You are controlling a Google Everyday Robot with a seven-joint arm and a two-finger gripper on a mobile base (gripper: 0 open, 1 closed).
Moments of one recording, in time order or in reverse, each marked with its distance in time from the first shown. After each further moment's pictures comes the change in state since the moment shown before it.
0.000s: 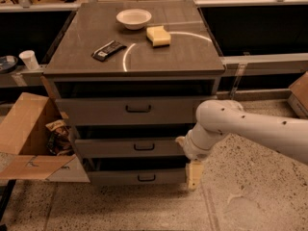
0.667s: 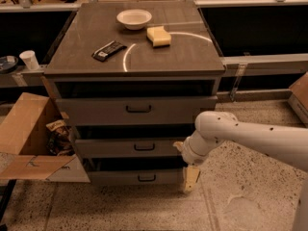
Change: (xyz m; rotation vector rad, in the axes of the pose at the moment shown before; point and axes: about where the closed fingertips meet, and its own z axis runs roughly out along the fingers) arm 0.015 -0.019 0.058 0.004 -0.055 -0.010
